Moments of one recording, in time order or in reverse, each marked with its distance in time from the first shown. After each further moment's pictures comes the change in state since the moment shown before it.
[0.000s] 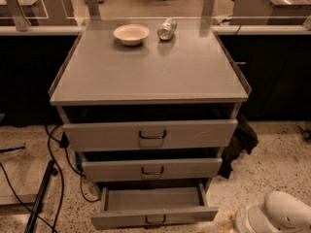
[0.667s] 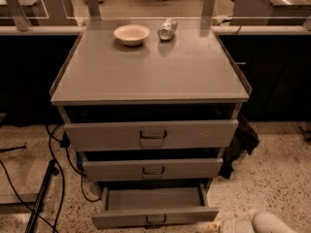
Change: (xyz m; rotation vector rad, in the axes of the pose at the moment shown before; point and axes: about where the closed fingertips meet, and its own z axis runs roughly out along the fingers) arm 0.024 -0.013 0.128 -0.018 -0.271 -0.148
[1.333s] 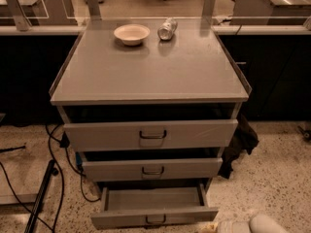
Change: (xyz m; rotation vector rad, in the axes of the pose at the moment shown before) arm 0.012 -0.002 0.018 0.009 -0.024 -0.005
